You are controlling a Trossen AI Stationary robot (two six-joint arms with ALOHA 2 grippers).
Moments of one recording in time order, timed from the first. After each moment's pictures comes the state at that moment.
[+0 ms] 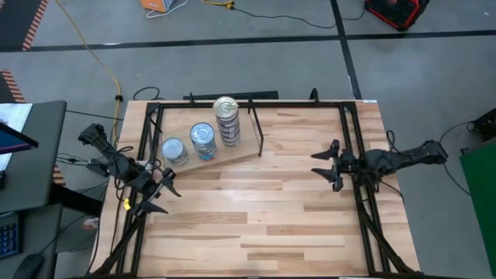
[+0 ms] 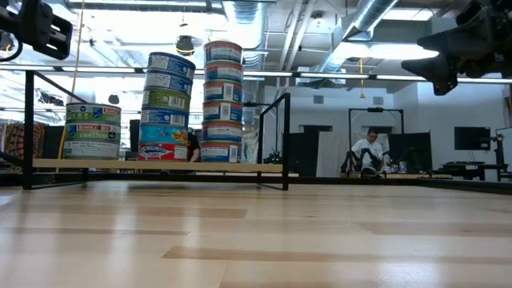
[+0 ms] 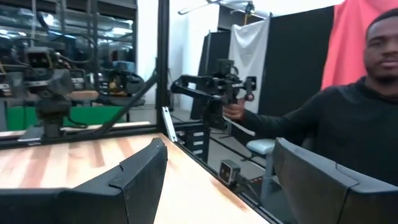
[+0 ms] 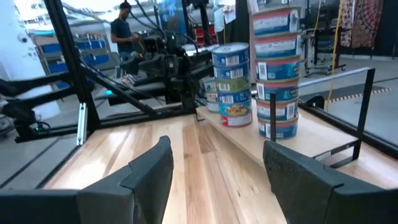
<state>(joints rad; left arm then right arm) -0.71 0.04 0.04 0.23 -0.20 -0.04 0.25 0.13 0.09 0.10 0.37 0.12</state>
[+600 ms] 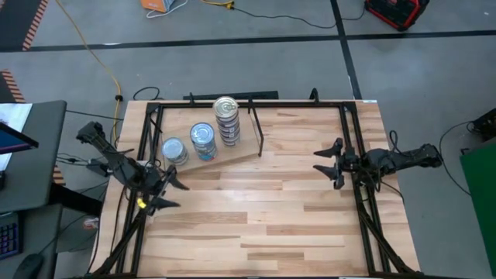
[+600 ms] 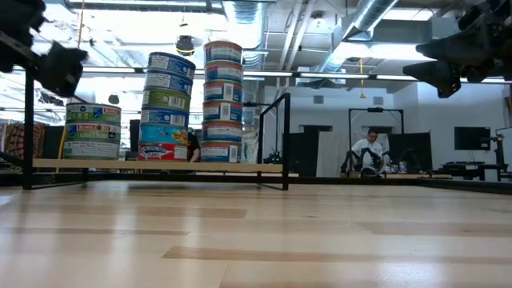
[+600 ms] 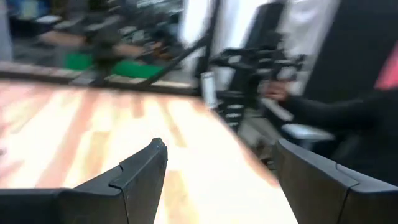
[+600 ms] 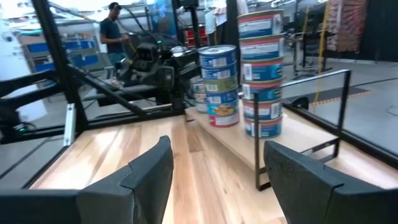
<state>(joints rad) -0.71 0.09 0.01 0.13 -0.38 -0.19 0.24 0.00 0.09 -0.04 0.40 0.11</state>
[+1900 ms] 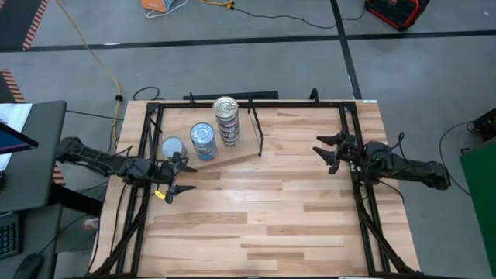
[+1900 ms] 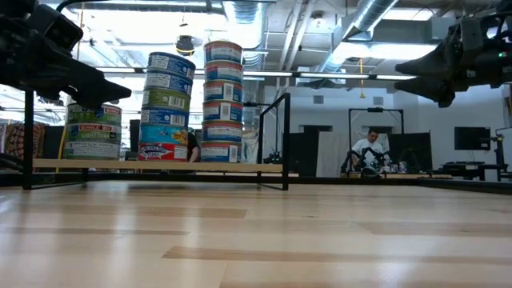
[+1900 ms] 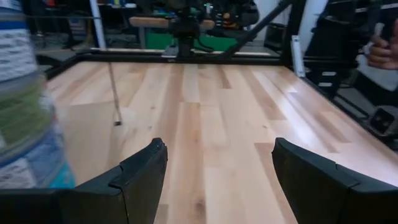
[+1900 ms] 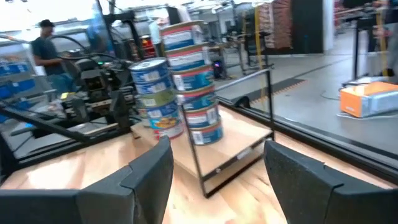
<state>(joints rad) -0.30 0.23 0.01 0.09 -0.27 -0.08 -0.11 0.00 0.09 -0.05 0.29 0.19</state>
